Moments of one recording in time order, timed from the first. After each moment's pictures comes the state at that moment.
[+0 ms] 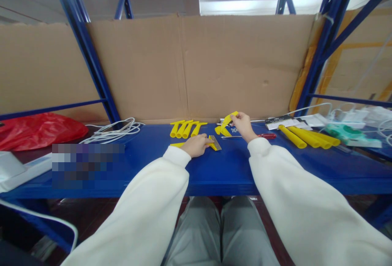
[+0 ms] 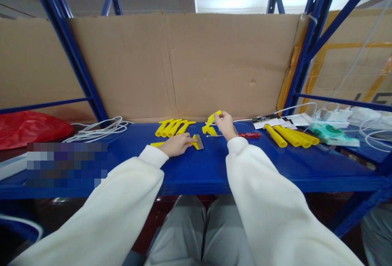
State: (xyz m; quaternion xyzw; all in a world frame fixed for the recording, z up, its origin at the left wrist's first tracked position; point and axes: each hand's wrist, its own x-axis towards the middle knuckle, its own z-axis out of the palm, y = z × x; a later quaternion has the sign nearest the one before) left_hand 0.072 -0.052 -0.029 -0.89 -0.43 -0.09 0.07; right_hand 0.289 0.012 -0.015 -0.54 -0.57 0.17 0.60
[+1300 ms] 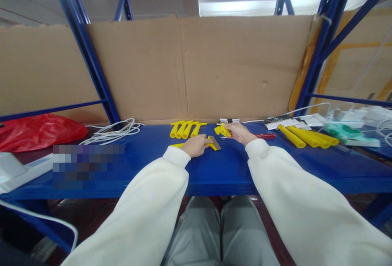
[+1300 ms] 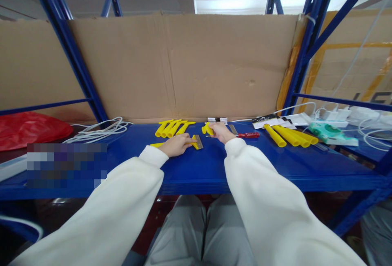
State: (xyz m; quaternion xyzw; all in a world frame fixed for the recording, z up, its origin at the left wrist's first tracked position) left_hand 0.071 -0.049 -0.032 -0.89 -0.43 -0.09 0.07; right_hand 0.275 0.005 -0.029 -0.48 -0.48 0.52 0.52
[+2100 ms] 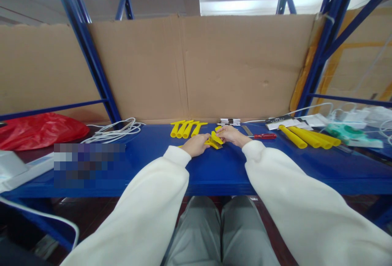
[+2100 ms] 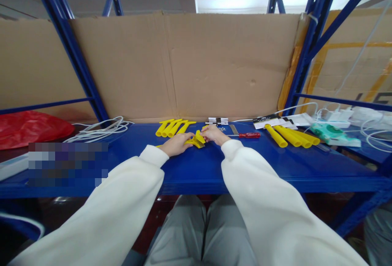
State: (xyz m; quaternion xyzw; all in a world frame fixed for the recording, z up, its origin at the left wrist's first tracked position) left_hand 0.073 -0.046 -0.033 -0.88 -0.45 -0.16 0.02; right_hand 0.252 -0.006 -0.034 -0.51 -0.58 0.47 0.43
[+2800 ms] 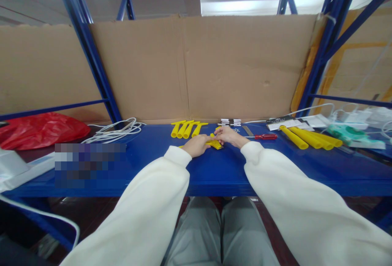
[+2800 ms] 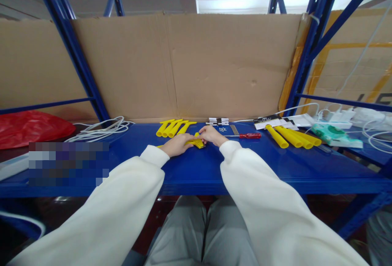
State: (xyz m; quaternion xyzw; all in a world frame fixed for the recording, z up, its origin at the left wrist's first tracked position) left_hand 0.071 -0.045 -0.034 -0.90 -0.41 -0.16 0.02; right_hand 0.244 -0.004 -0.038 -0.50 -0.65 0.42 0.40
